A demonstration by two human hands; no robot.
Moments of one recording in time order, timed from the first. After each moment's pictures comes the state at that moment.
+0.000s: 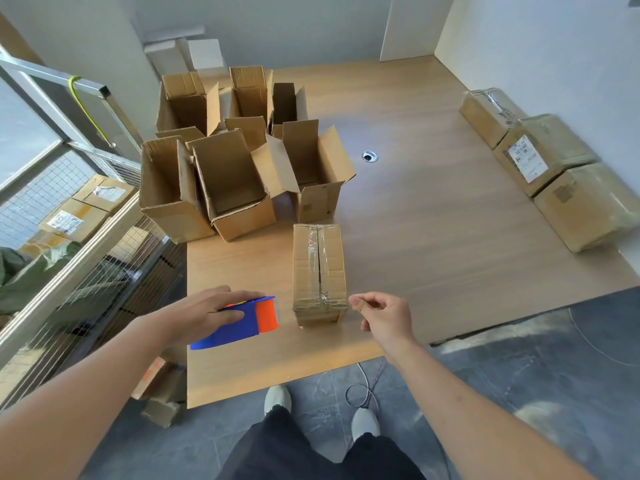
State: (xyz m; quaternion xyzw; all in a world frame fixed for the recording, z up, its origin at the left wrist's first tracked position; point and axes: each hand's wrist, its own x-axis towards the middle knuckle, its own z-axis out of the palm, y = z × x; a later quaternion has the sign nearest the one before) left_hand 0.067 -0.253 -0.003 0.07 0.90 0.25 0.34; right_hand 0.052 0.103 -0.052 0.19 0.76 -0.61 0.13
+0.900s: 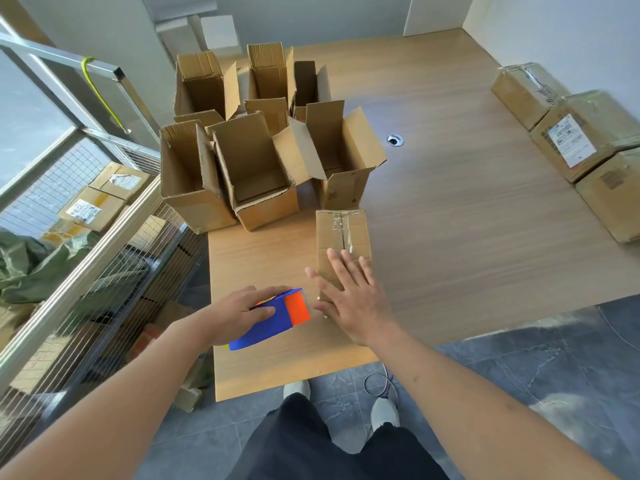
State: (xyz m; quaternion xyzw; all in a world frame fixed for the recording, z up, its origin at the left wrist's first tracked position) left_hand 0.070 -0.257 -0.034 0.03 0.89 0.29 0.34; right_hand 0.030 0.018 -0.090 -0.31 0.95 -0.06 0.05
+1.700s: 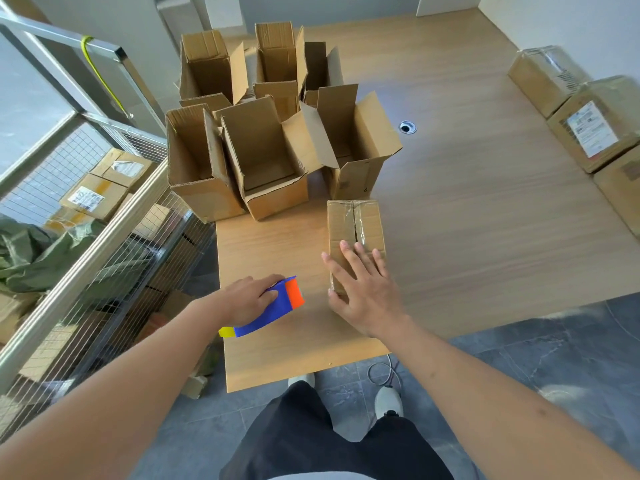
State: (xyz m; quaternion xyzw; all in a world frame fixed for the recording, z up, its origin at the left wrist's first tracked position) left_hand 0.051 -0.270 -0.056 -0.01 0.90 0.17 0.39; right_hand 0.032 0.005 -0.080 -0.25 0.96 -0.08 0.08
